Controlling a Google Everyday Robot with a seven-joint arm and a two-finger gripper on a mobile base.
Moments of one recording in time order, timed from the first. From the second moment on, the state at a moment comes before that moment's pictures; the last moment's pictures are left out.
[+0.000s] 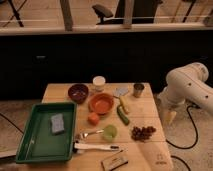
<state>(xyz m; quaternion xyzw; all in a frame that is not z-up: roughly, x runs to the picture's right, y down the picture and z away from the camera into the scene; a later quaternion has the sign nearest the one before) 0.292 0.109 0.681 -0.28 0.02 0.03 0.96</state>
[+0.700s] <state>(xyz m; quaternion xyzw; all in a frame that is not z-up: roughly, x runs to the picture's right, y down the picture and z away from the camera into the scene) 0.292 0.109 0.681 -0.28 0.02 0.03 0.96</state>
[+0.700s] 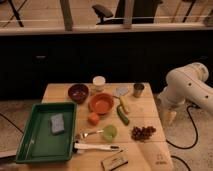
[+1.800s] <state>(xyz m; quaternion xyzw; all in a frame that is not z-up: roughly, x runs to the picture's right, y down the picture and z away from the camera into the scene) 0.288 0.149 0.692 -0.29 0.01 0.02 0.96</state>
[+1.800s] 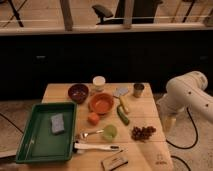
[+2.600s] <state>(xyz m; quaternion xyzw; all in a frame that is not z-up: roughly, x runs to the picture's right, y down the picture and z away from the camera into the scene) 0.274 0.187 0.704 -0.30 -0.01 0.00 0.95</state>
